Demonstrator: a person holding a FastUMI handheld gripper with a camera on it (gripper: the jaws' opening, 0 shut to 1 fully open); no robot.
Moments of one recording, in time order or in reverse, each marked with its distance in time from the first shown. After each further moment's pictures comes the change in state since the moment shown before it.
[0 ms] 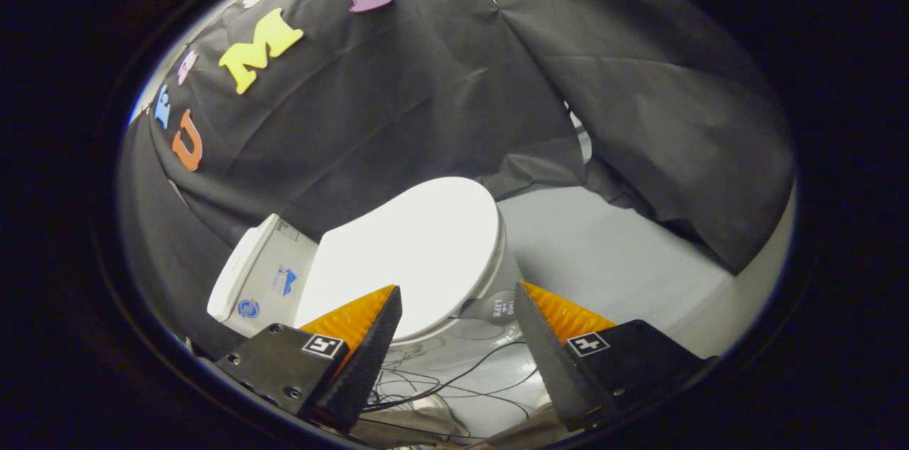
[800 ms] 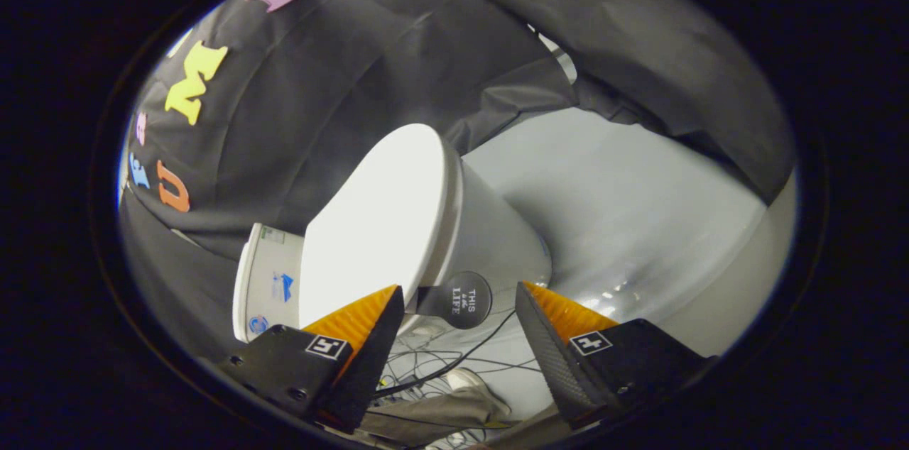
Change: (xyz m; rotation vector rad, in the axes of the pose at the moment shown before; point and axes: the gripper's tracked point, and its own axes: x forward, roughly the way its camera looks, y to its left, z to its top) arm 0.055 -0.042 -0.025 0.261 0.219 0.066
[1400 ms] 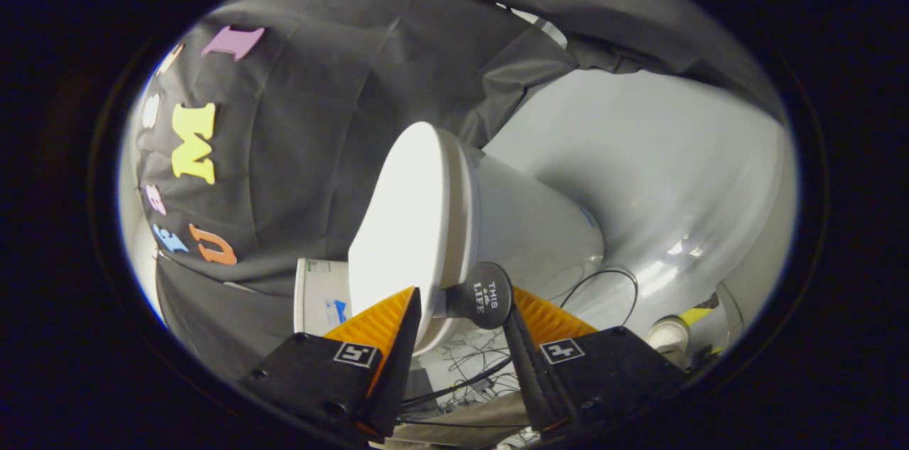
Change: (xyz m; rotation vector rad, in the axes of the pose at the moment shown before) arm 0.012 0.017 -0.004 0.234 0.006 0.188
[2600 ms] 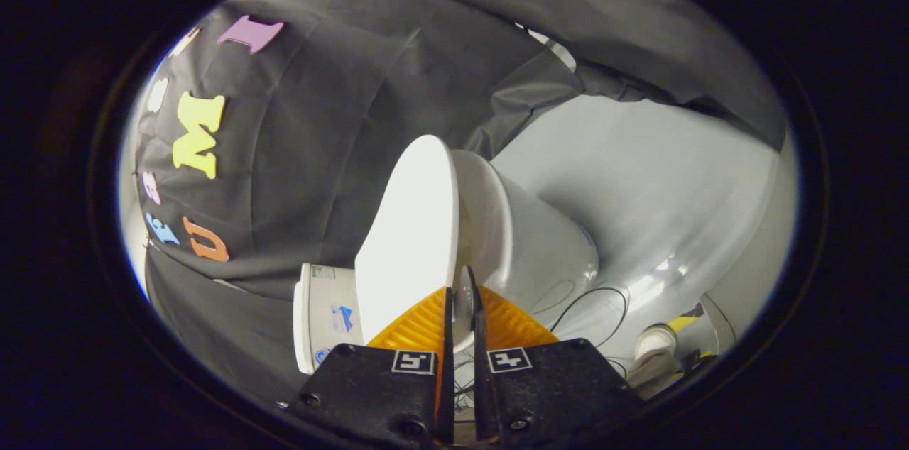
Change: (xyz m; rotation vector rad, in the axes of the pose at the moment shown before) arm -0.030 0.053 0.009 -0.086 -0.050 -0.044
